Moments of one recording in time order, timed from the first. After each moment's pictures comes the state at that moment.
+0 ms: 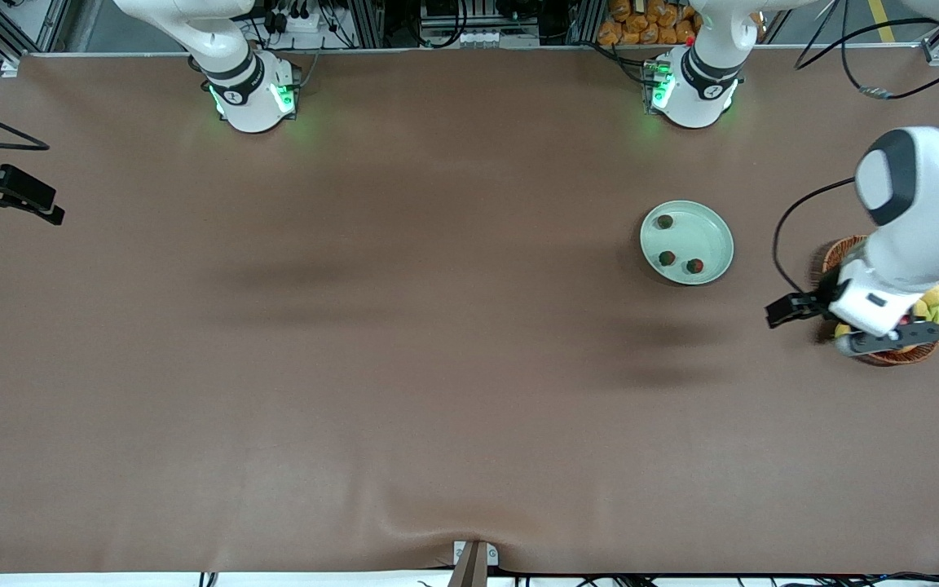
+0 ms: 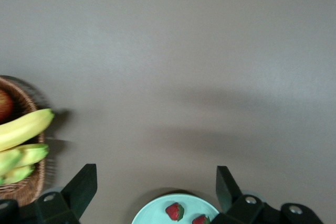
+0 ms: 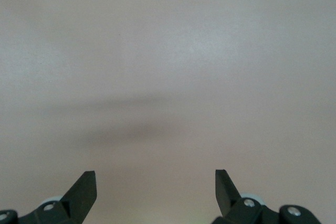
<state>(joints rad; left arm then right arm) 0.09 0.19 -0.11 -1.83 0.01 2.06 -0.17 0.02 -0.01 -0.09 -1.56 0.00 1.53 0.00</state>
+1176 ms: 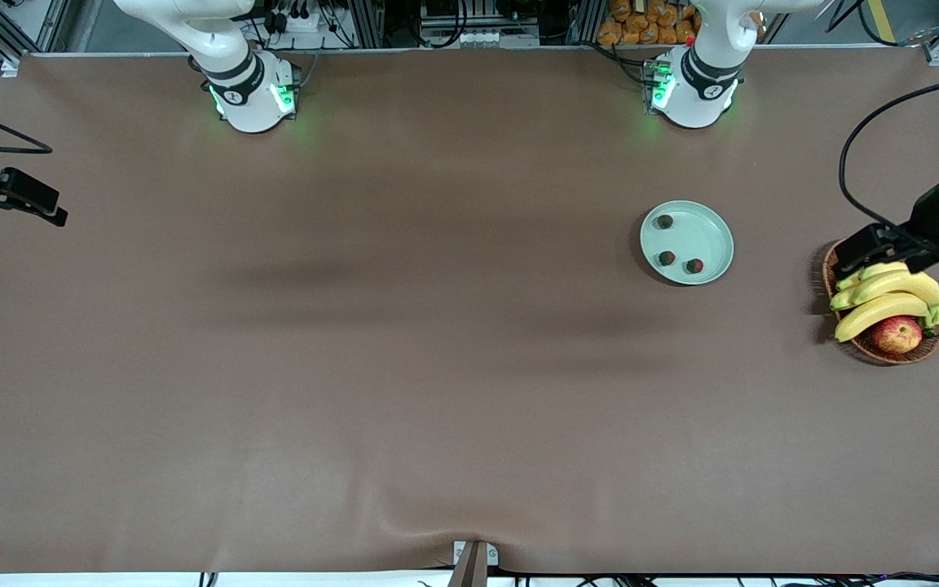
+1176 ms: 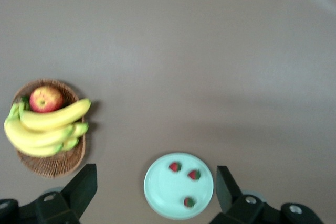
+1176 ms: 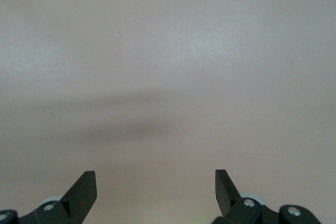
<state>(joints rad) -0.06 0.11 0.01 -1.49 0.01 1.64 -0.14 0.02 0.00 -0.08 -1.56 0.00 1.53 0.00</state>
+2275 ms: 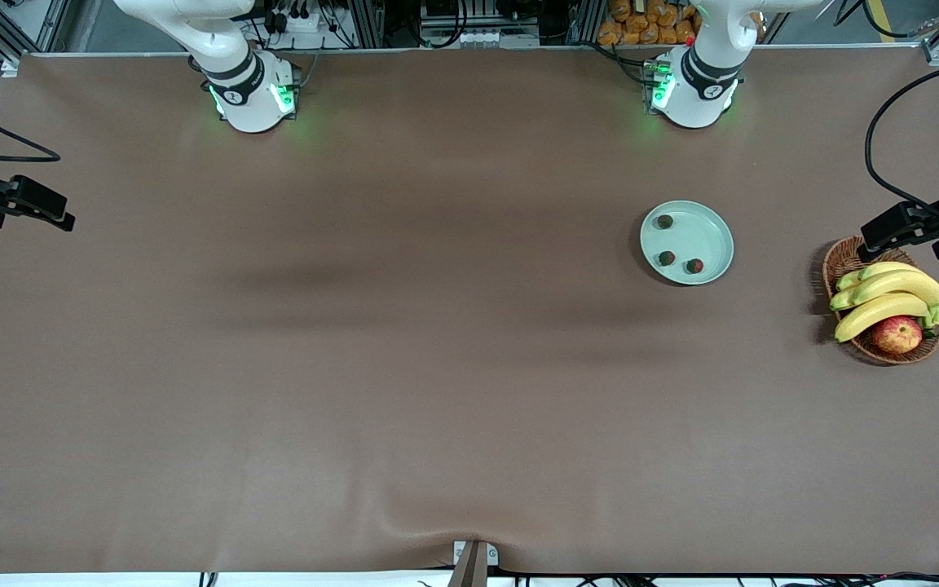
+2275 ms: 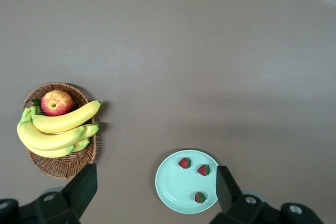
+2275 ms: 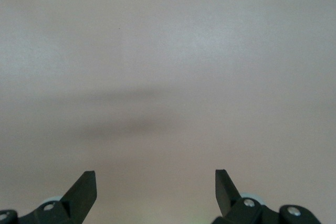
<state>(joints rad) -0.03 0.08 0.02 -1.51 0.00 1.65 -0.05 0.02 0.01 -0.08 -1.57 0.00 1.53 0.00</state>
